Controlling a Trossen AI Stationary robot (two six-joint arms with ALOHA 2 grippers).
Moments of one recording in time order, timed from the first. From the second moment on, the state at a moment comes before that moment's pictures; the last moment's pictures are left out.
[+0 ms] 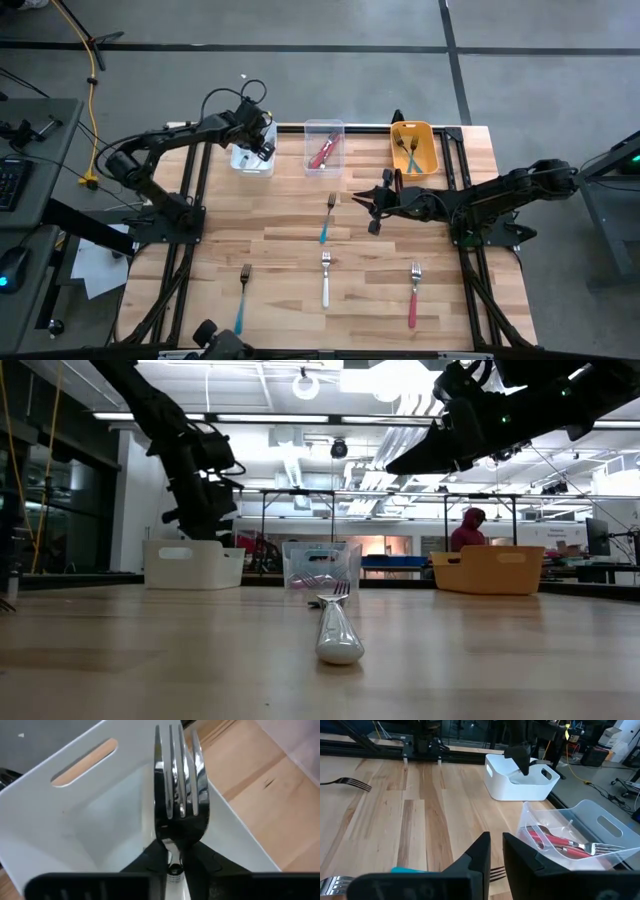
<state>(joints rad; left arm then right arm) 0.85 1.55 0.92 -0.45 -0.06 -0.03 0.07 1.26 0.48 0.50 0.38 -0.07</state>
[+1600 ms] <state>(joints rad) 0.33 0.94 0.32 0.44 -0.09 -0.02 -0.01 1.78 1.12 -0.30 0.15 -0.52</state>
